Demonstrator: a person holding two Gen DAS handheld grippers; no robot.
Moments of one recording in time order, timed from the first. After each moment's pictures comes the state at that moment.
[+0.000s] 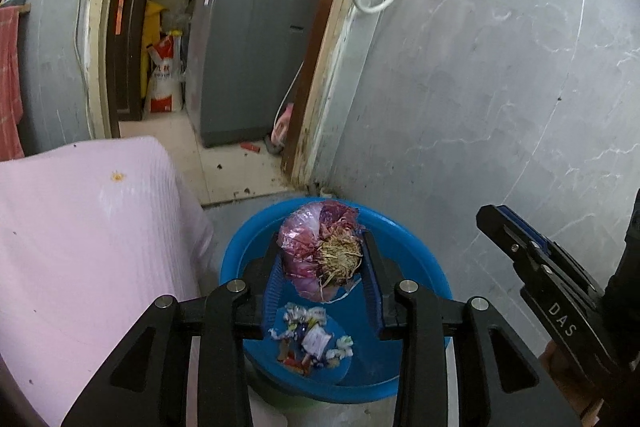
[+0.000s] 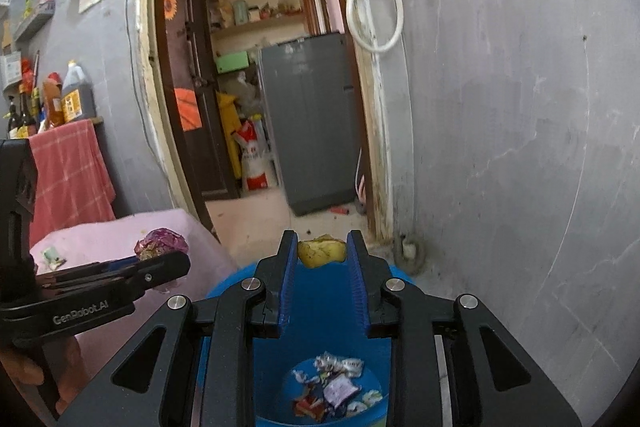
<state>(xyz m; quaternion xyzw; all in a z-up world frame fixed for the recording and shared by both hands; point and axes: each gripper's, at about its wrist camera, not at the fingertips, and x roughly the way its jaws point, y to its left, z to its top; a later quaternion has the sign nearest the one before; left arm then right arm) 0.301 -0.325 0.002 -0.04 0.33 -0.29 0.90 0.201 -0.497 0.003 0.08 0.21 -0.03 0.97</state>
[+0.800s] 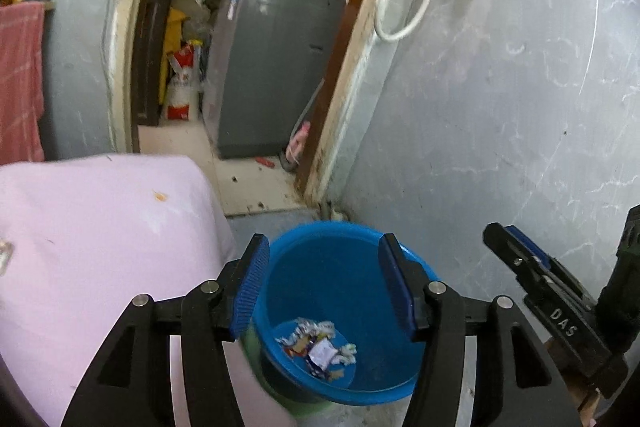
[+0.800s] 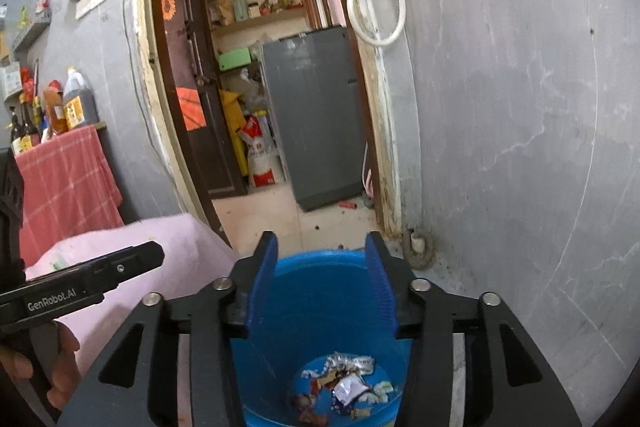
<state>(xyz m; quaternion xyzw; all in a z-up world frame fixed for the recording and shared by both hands) 0.289 -0.288 0.029 -0.07 0.30 -0.26 0.91 0.203 -0.492 0.029 0.08 0.20 -0.02 0.98</state>
